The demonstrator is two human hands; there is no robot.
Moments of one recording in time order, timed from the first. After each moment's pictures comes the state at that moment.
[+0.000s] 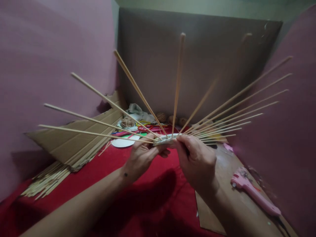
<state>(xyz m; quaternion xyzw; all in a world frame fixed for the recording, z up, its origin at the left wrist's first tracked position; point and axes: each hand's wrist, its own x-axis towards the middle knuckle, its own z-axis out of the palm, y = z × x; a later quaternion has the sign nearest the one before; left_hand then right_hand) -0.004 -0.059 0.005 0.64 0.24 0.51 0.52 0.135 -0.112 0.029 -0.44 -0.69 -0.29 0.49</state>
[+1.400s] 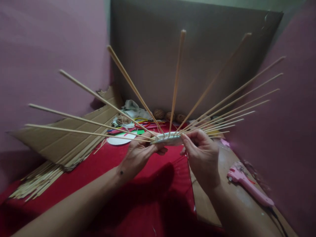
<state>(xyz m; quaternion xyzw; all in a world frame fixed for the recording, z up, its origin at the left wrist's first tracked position) -0.004 -0.057 -0.003 0.64 0.26 0.50 0.52 0.147 -0.105 0.015 -0.50 -0.54 0.11 0.67</state>
